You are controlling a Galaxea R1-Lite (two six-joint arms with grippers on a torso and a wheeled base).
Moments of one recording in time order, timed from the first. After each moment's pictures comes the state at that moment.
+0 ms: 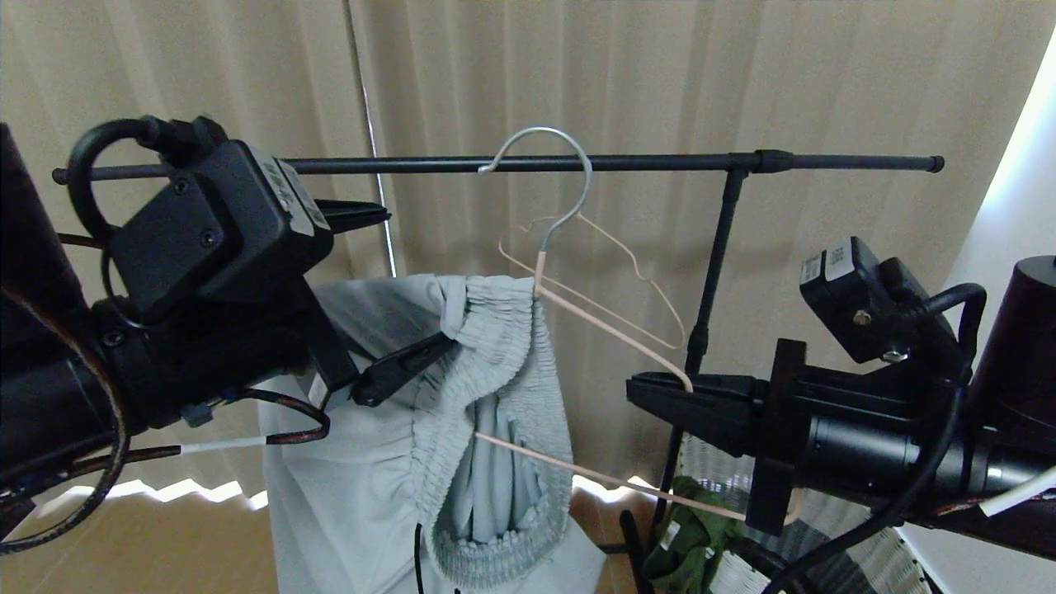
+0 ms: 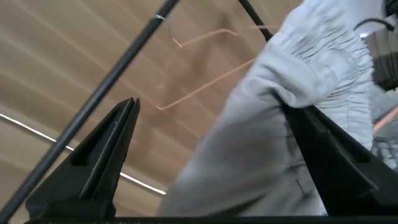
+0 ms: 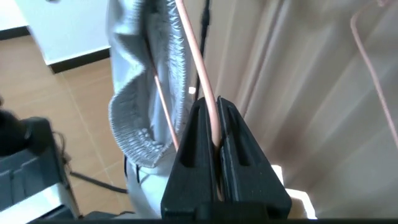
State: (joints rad) left arm -0.58 1.35 -0.79 -0.48 -0.14 0.72; right arm 0.76 1.44 -0.65 -0.60 0.22 0.01
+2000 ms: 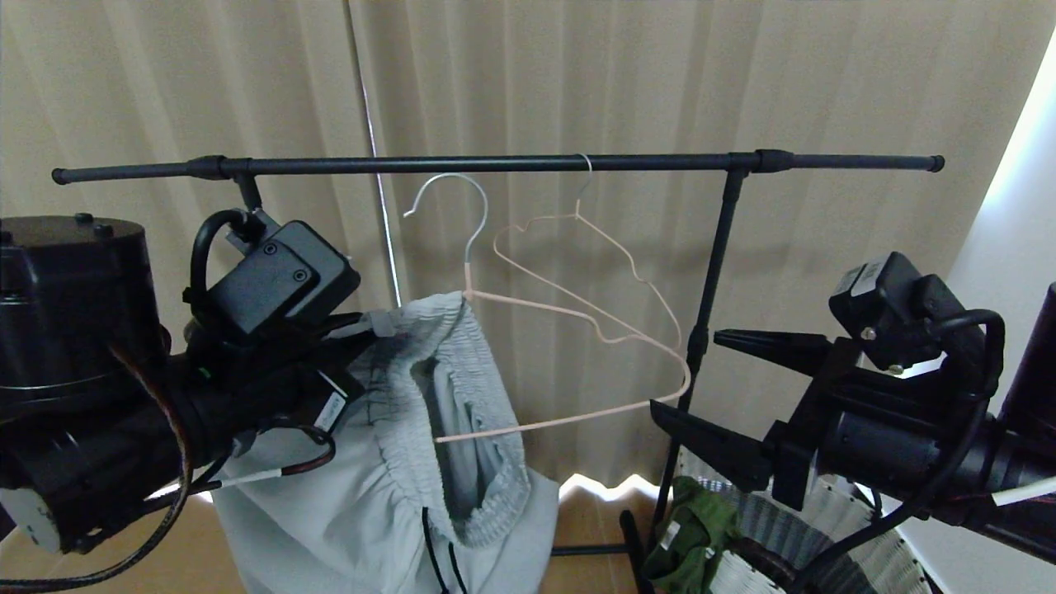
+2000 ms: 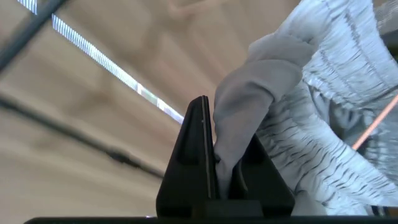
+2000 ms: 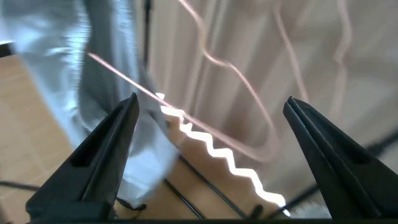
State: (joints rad) left arm -0.58 1.39 -0.72 -0.42 0.25 0.52; right arm 0.69 1.40 -0.57 -0.62 0.03 -0.10
